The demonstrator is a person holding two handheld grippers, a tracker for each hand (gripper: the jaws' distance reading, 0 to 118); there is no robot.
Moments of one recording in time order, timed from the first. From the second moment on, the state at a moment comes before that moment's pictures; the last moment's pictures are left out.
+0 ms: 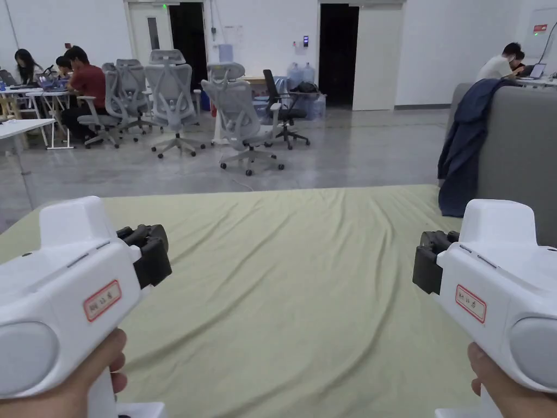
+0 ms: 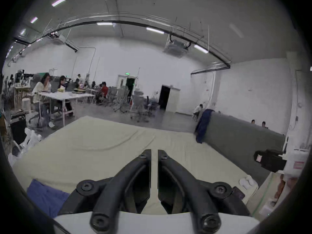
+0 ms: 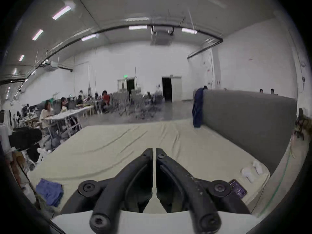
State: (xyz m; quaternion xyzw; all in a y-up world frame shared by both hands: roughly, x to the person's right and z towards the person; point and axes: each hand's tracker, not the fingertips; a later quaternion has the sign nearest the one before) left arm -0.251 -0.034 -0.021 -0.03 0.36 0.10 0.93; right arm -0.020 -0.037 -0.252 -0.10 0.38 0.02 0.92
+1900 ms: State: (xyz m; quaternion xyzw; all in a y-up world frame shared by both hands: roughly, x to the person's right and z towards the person) left arm -0.210 -0.024 0.005 0.00 0.42 0.01 0.91; right arm -0.037 -0.033 -0.242 -0.11 0.41 0.03 0.91
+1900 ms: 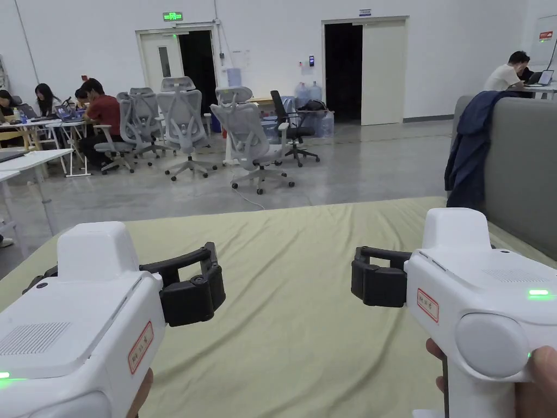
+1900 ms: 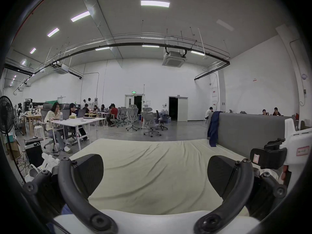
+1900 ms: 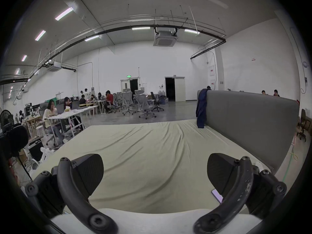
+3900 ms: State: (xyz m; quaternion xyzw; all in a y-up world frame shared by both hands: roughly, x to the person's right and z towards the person) left arm -0.206 -0.024 0.011 -0.01 0.41 0.01 0.91; right arm -0.038 -0.032 -0.241 -0.13 0.41 0.04 0.90
